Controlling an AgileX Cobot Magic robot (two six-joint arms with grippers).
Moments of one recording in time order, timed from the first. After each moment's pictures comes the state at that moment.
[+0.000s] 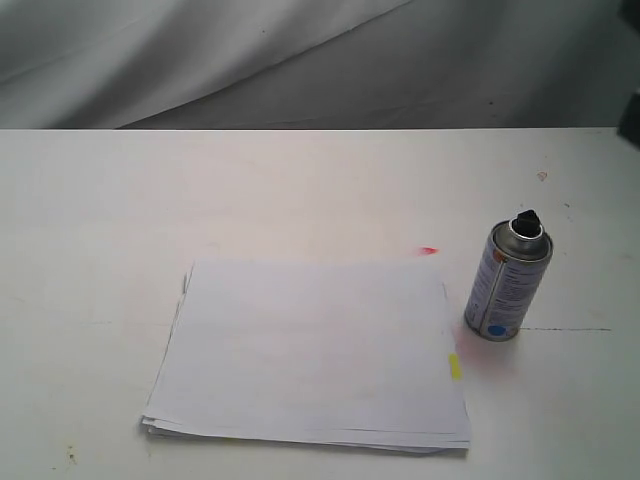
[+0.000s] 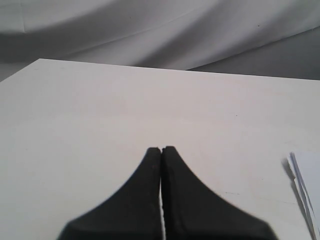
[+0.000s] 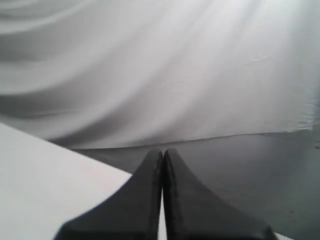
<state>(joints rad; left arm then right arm) 0.43 0.18 0.00 -0.25 0.16 0.22 0.41 0.80 -0.65 -0.23 -0.06 0.11</state>
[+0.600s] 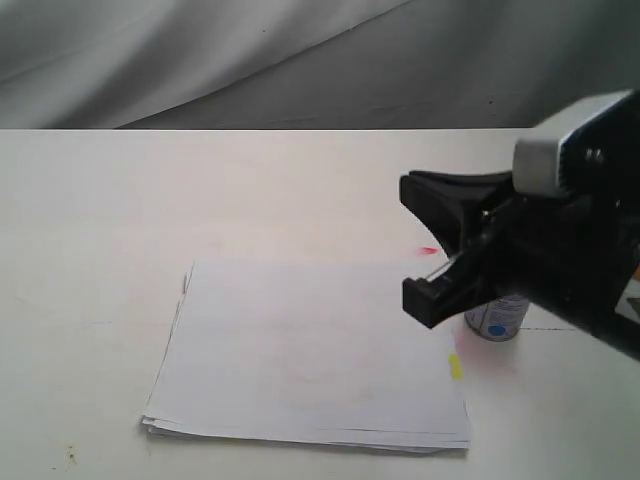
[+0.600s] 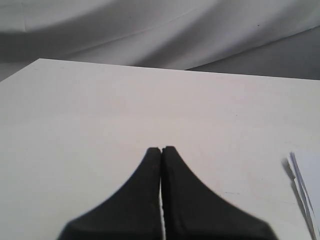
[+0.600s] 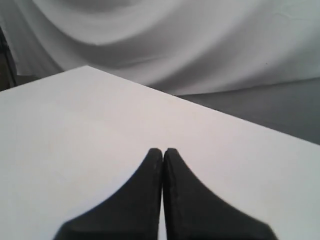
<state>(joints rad) 0.43 0.18 0.00 -0.25 0.16 0.22 0.70 1.11 -0.46 0.05 -0.38 -0.01</state>
